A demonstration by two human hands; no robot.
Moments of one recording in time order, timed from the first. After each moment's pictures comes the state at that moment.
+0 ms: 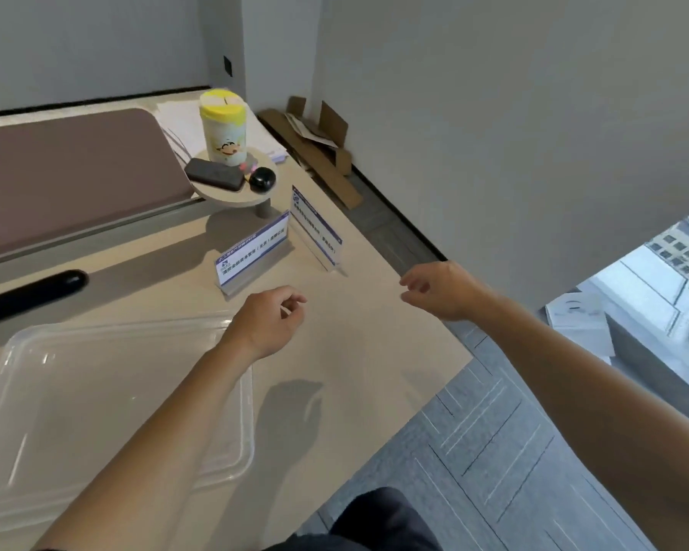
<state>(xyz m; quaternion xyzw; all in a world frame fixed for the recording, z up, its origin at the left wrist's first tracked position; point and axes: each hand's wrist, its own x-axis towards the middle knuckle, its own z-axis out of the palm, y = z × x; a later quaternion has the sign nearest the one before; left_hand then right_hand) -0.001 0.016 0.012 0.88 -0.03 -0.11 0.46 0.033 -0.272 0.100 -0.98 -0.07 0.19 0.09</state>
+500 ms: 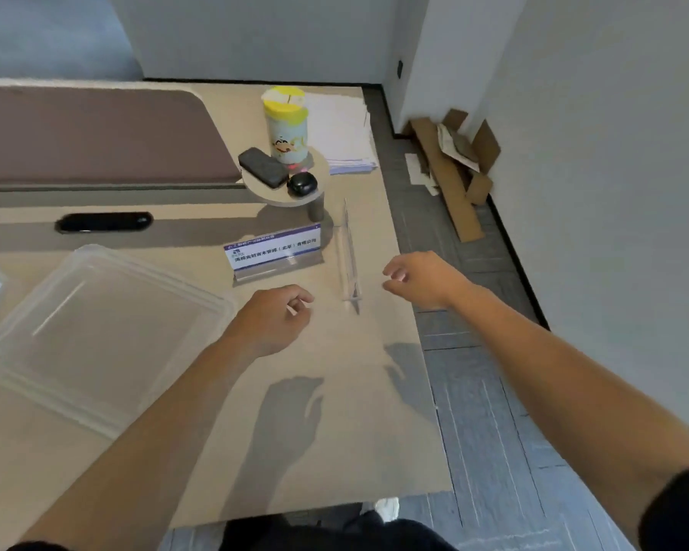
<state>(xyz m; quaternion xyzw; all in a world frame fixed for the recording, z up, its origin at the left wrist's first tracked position) 0.065 -0.106 0.015 0.88 0.23 -0.05 0.41 0.254 -0.309 0.050 -0.90 -0.33 0.26 0.11</state>
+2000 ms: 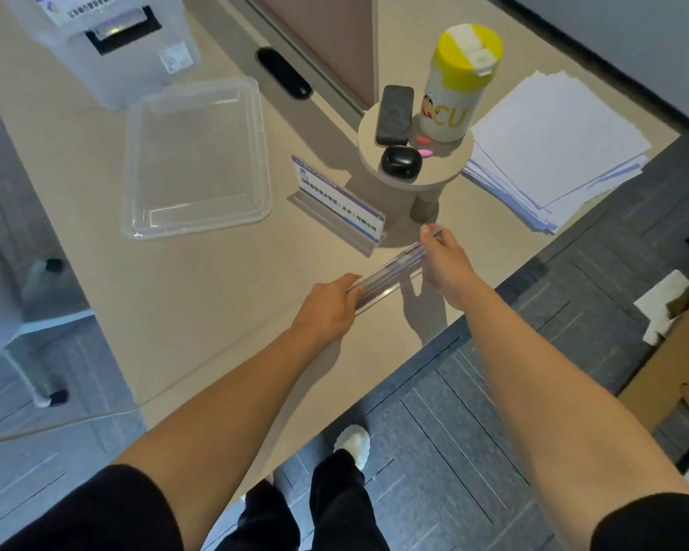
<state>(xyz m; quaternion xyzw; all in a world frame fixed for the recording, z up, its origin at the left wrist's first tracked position) 0.257 -0.222 -0.085 0.66 0.63 0.09 0.40 0.468 -0.165 -0.094 -0.70 -0.34 0.55 0.29</state>
